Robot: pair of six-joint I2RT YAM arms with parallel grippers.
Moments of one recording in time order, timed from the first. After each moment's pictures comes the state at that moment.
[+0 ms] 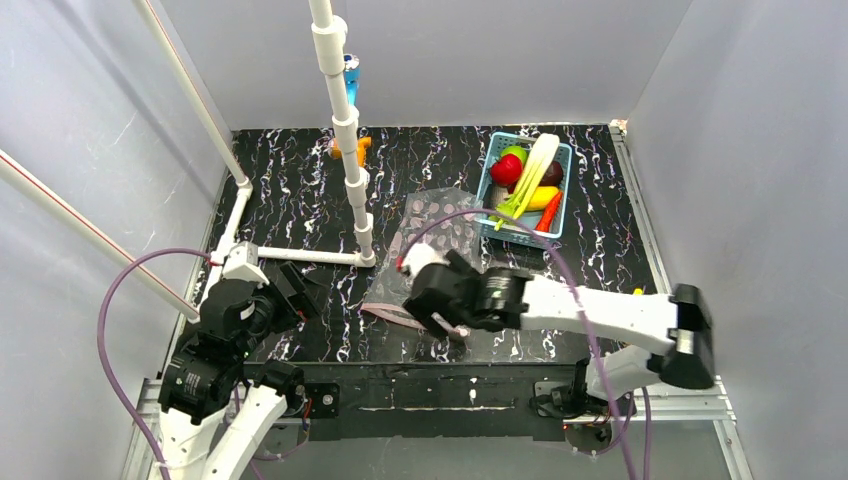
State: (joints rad) left arm -0.32 0.37 0.89 -1.06 -0.03 -0.66; right arm 1.32 1.38 1.21 -0.85 0.44 0.27
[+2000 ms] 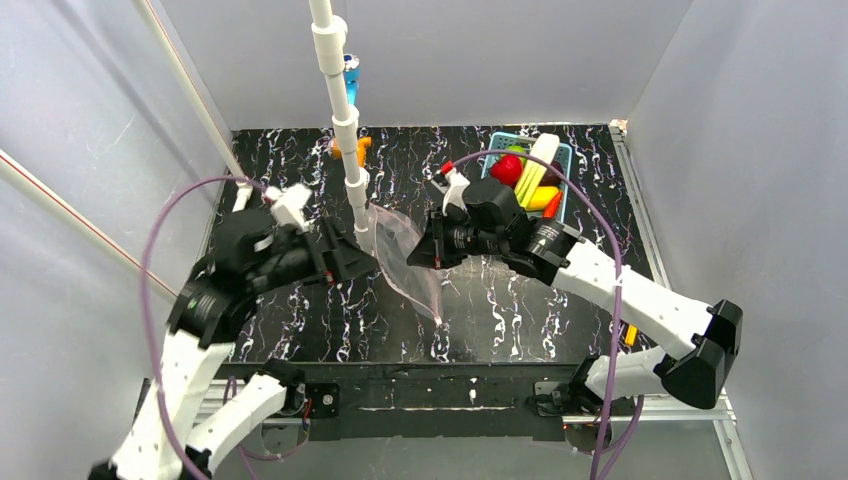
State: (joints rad) left arm -0.38 0.72 1.16 -0.89 0.46 -0.71; right arm 0.95 1.30 1.28 -0.47 -0.25 0.65
